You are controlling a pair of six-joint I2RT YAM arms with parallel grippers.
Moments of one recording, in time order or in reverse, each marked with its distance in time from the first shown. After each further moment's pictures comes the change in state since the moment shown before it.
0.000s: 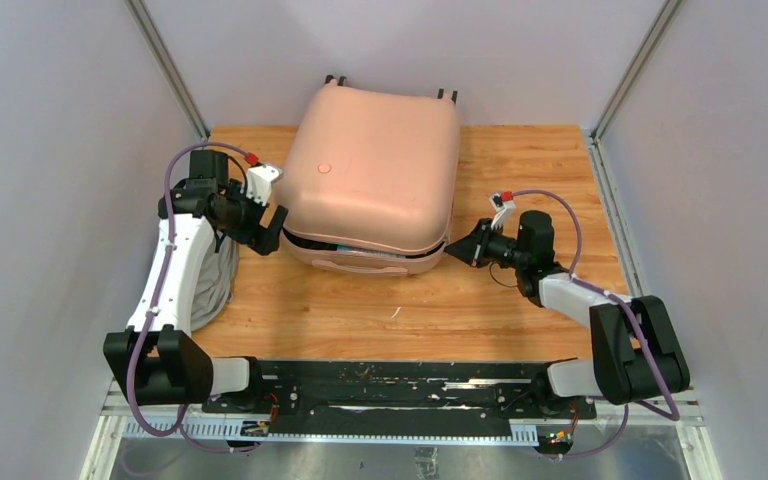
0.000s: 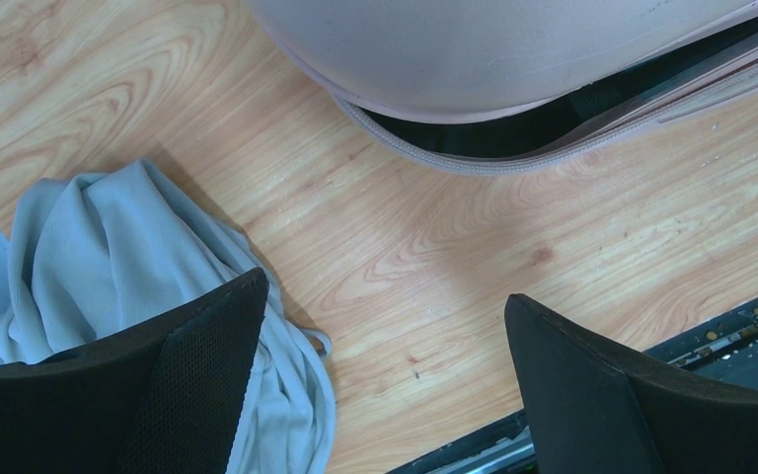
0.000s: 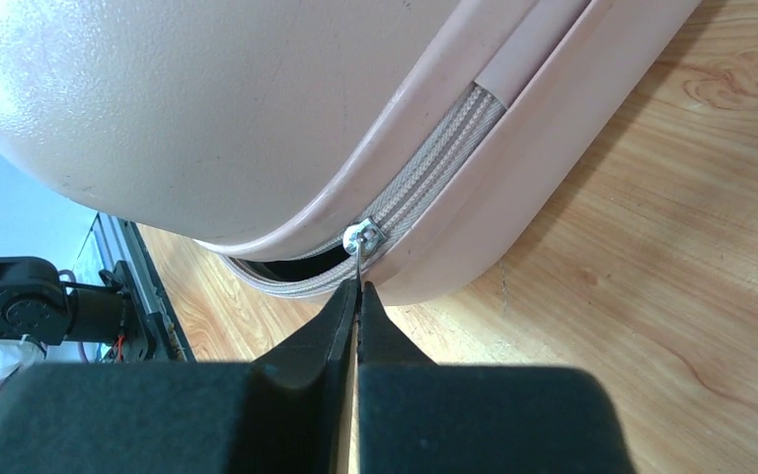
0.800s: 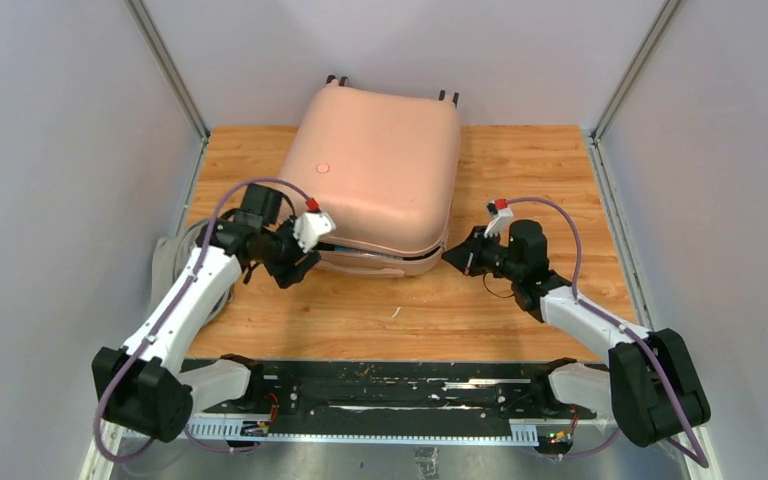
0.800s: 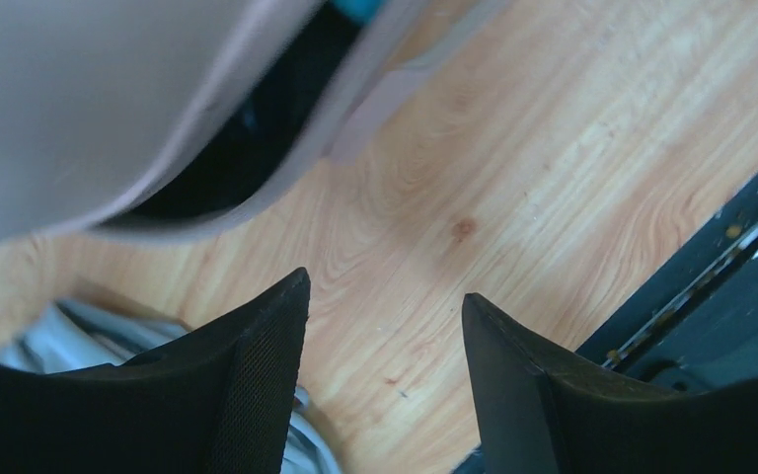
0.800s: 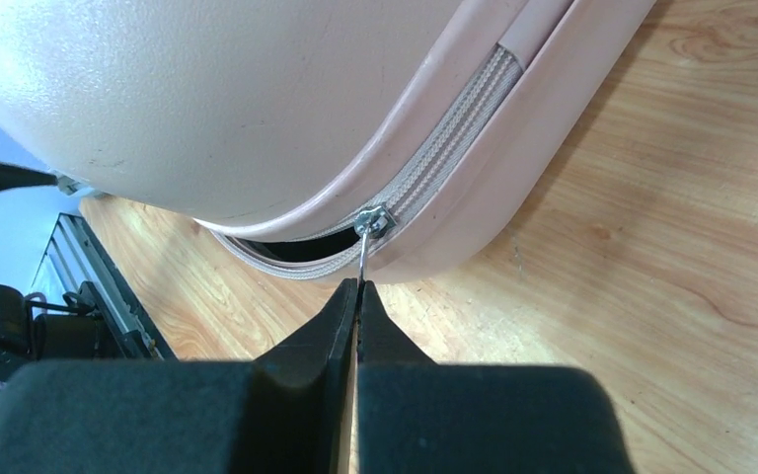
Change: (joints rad) left arm -0.265 -0.113 -0.203 0.045 -0.015 0.106; right arm 0.134 -0.182 -0.026 -0.171 0.245 0.019
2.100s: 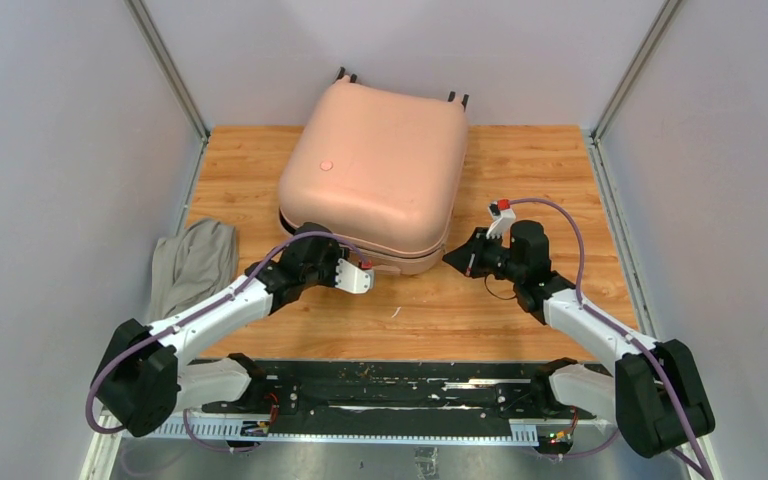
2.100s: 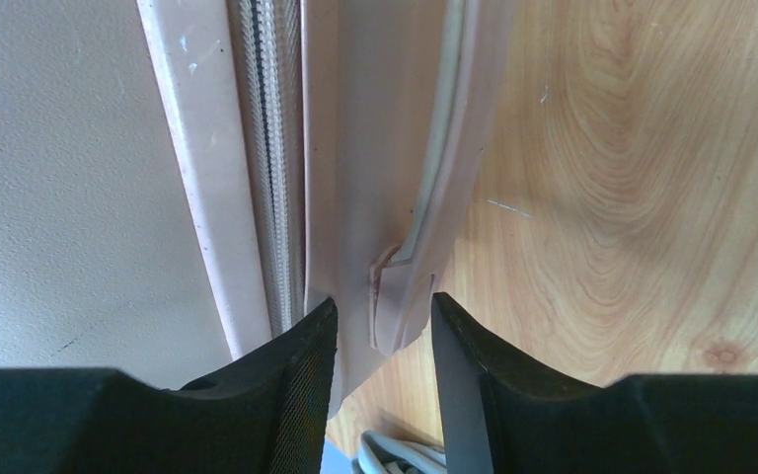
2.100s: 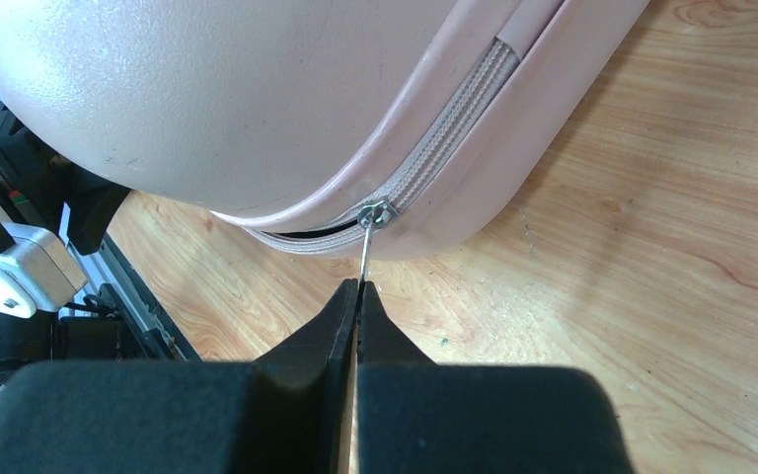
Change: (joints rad) left arm -0.407 -0.004 -0.393 0.674 -0.373 0.571; right arm 0.013 -0.052 0.010 -0.088 0.016 0.042
